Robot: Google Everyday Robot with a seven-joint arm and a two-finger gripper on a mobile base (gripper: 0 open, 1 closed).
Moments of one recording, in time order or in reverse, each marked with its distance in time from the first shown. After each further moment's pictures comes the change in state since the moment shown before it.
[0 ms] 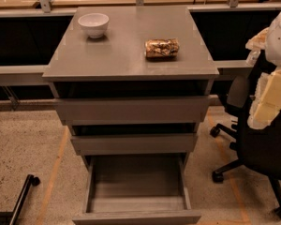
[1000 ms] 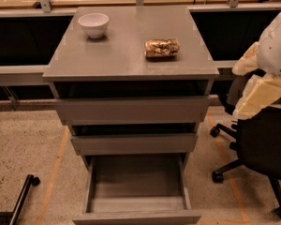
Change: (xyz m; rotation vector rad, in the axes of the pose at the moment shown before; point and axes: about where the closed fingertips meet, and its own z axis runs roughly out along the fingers) arm -0.002 0.001 0.018 -0.015 -0.034 -0.018
